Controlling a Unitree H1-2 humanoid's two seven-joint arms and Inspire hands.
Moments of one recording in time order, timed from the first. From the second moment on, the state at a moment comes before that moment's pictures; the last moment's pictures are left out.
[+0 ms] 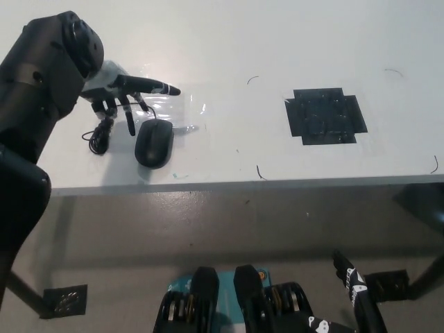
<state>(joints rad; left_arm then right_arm) -1.39 0.35 -0.66 1.27 0.45 0.21 -0.90 0.07 -0.08 0.15 0.30 -0.10 -0.42 -0.05</state>
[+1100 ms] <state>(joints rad) -1.40 0.33 -0.63 1.33 0.48 0.17 -0.91 0.06 -0.08 0.15 0.30 -0.10 -0.42 -0.04</state>
